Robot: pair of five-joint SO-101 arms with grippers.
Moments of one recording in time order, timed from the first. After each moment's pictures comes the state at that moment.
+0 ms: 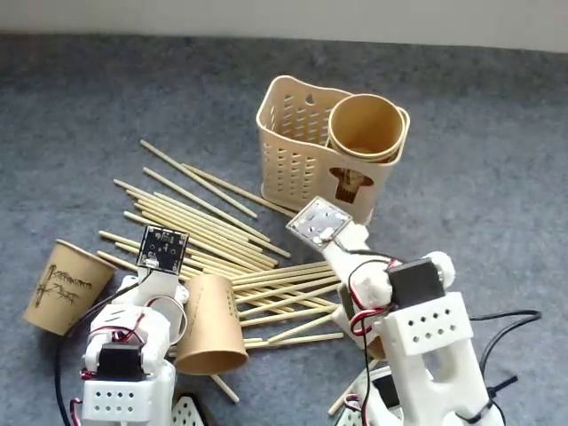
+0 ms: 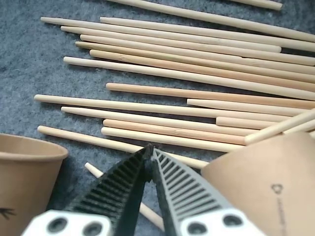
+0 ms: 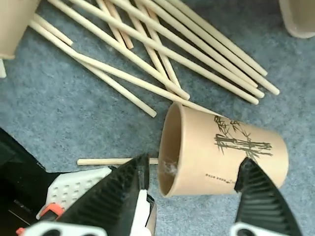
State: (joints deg) left arm -5.2 -103.5 96.0 67.5 -6.9; right arm -22.2 -50.2 40.0 98.9 32.4
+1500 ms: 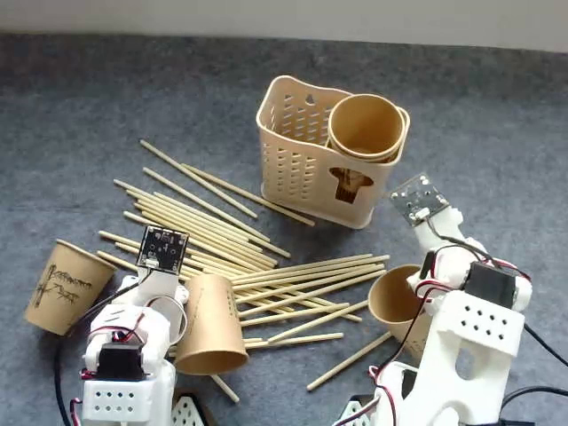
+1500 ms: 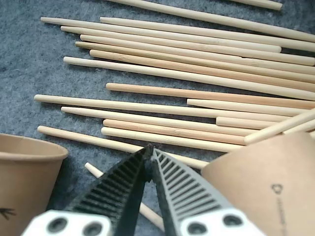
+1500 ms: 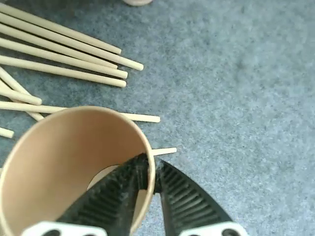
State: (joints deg) left arm -5.2 -103.5 96.0 67.5 -6.9; right arm 14.9 -50.1 48.9 74.5 53.8
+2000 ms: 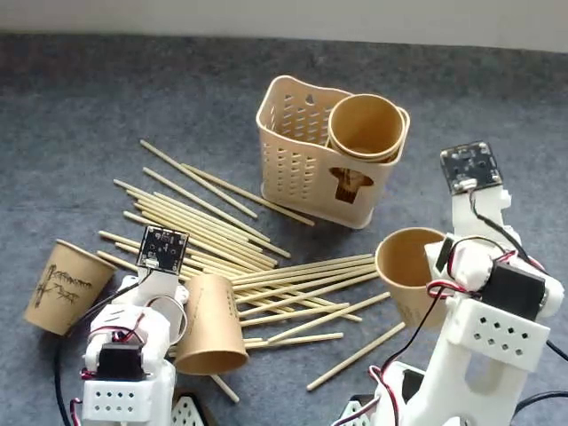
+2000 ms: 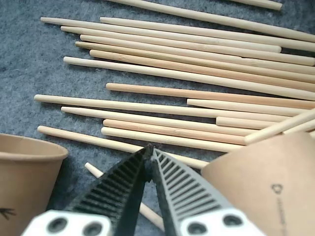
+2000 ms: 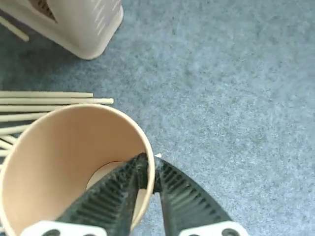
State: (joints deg) left arm -5.2 -103.5 96.0 67.5 -6.9; right arm 15.6 -50.1 31.0 84.0 35.4
